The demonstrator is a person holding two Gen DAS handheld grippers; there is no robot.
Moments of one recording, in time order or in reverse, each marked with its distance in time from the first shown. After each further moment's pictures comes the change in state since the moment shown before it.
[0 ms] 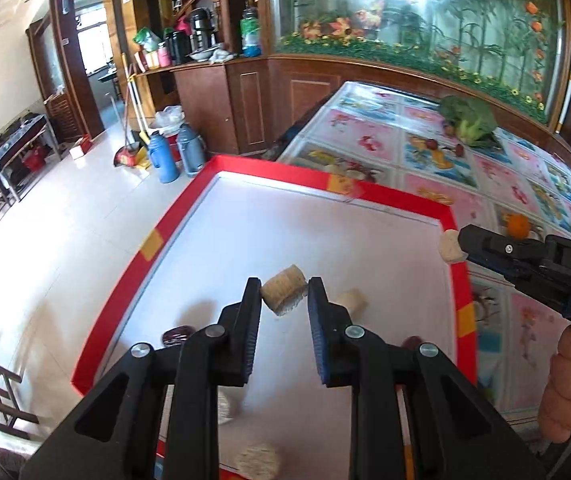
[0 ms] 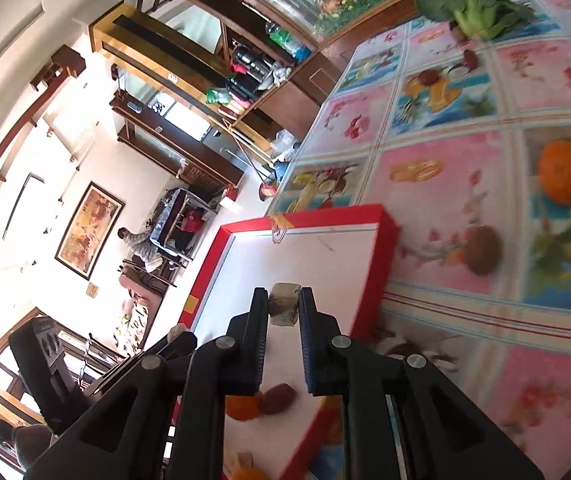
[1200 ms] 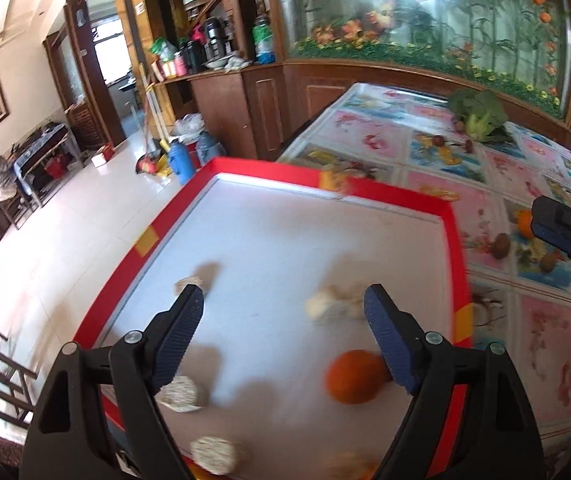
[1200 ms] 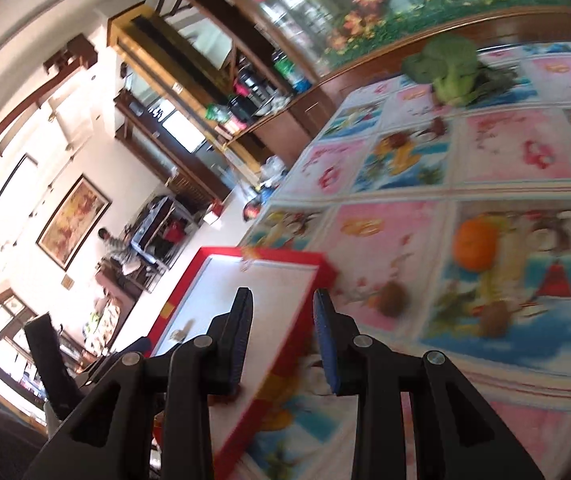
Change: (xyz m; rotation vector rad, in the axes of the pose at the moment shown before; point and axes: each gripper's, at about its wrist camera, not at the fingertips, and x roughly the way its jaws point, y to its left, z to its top) left arm -0.009 -0.044 -0.006 0.026 -0.046 0.078; right arm -0.083 -0.025 0.011 -0.113 -0.129 -0.081
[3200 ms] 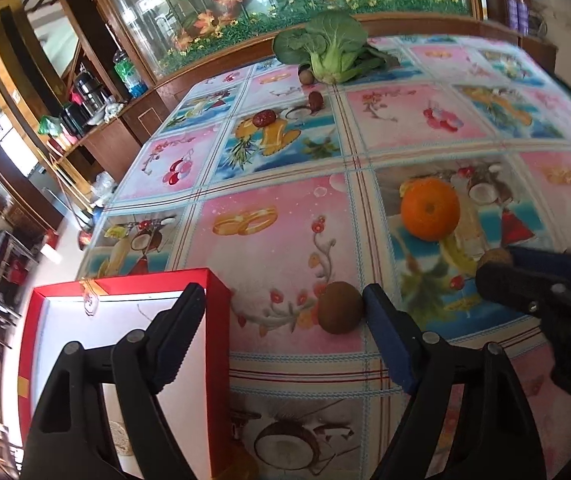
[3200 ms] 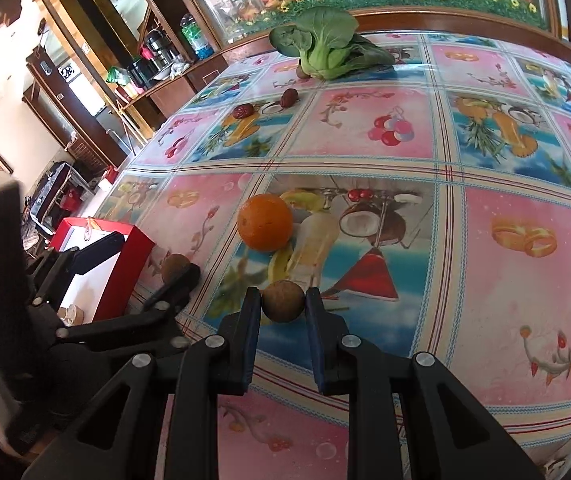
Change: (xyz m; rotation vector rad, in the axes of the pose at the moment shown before) left arm 0.075 -0.186 0.034 0.429 0.055 -0.094; right arm -0.004 -0.070 0.004 -0.042 0.142 -0.402
